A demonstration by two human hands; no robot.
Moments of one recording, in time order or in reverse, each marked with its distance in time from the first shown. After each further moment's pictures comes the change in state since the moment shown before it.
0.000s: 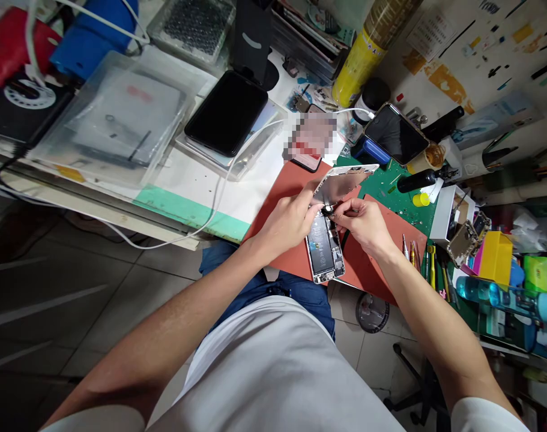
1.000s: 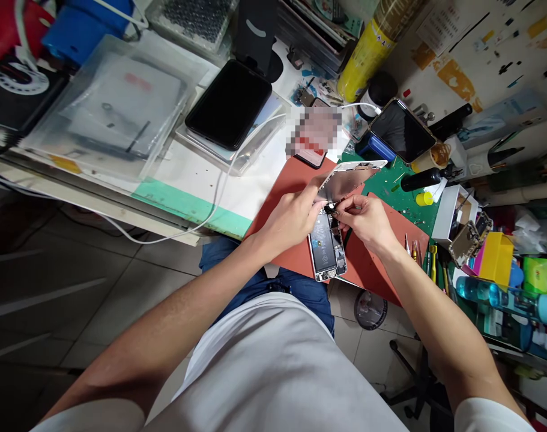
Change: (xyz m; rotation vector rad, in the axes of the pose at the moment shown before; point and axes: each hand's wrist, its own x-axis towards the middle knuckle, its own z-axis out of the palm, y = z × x) left_hand 0.001 0.002 -0.001 -0.004 -0.016 0.001; right_hand 0.001 -0.008 0.001 -0.015 -0.017 0.008
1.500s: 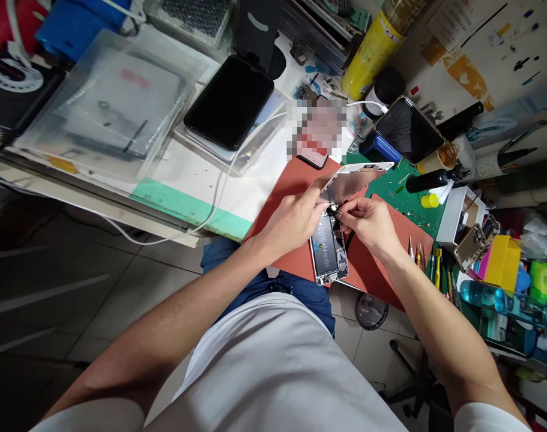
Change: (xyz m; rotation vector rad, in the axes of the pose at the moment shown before) left_hand -0.001 0.000 -0.001 -0.002 -0.008 -0.021; right_hand -0.001 0.001 -0.002 -0.032 -0.003 0.011
